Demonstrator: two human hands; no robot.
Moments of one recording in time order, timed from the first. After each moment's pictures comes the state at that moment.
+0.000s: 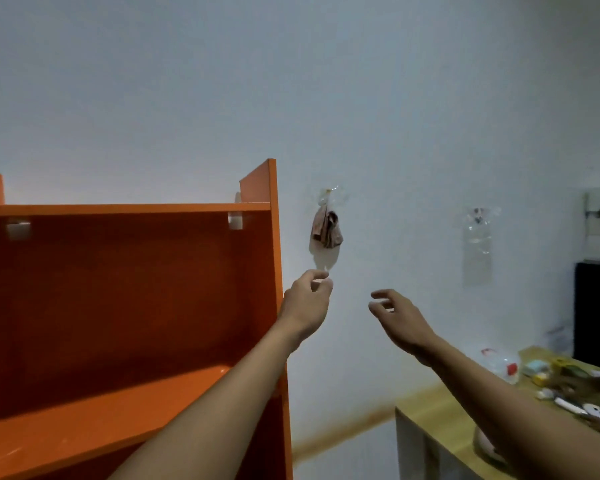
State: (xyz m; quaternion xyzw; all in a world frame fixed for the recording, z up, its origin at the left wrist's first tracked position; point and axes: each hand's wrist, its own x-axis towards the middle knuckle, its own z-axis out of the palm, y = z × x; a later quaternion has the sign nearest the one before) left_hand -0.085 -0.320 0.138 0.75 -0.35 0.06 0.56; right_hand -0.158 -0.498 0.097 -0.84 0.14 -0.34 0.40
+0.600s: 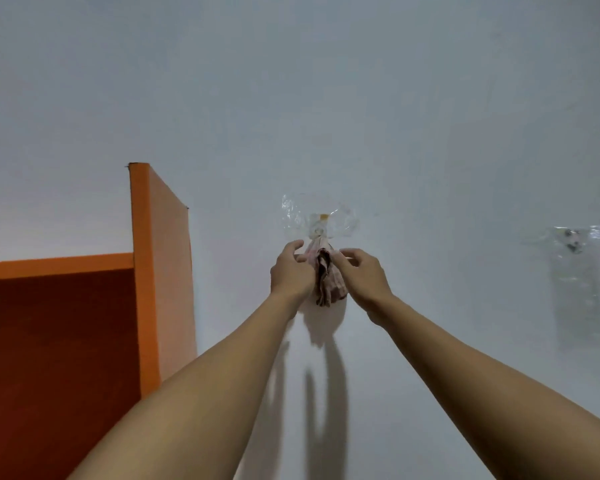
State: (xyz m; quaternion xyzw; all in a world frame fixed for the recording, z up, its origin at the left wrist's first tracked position) left_hand 0.135 -0.520 0.249 0.73 -0.24 0.17 0.62; right_hand 0.109 -0.648 0.230 -0.75 0.00 -0.40 0.53
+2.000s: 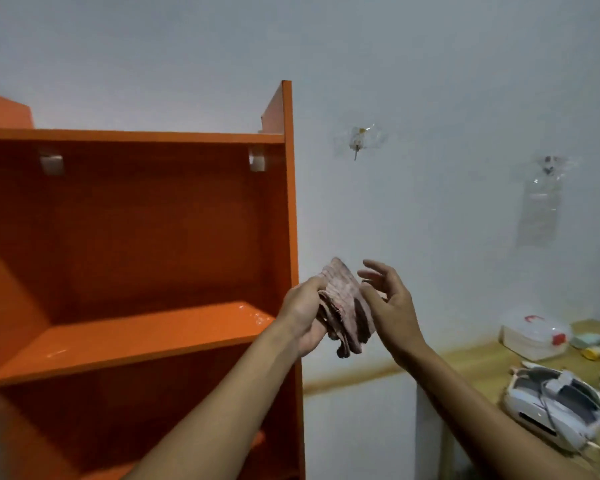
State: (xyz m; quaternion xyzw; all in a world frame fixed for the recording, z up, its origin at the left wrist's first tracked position) left_hand -0.083 -0.330 0.058 0.56 -0.14 -0.18 0.80; right_hand -0.137 -0.463 0.032 -0.72 -0.01 -0.38 0.58
